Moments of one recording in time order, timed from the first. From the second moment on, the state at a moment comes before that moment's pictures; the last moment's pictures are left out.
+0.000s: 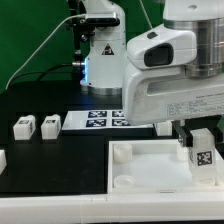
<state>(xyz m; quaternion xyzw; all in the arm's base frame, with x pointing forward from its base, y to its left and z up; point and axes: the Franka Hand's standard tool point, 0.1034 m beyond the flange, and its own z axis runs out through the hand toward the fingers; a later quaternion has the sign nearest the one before) 0.634 0.109 0.090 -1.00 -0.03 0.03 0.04</state>
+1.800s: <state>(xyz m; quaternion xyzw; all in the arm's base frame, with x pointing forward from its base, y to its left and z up) 0.637 0.114 0.081 -0.94 0.35 0.02 0.06</state>
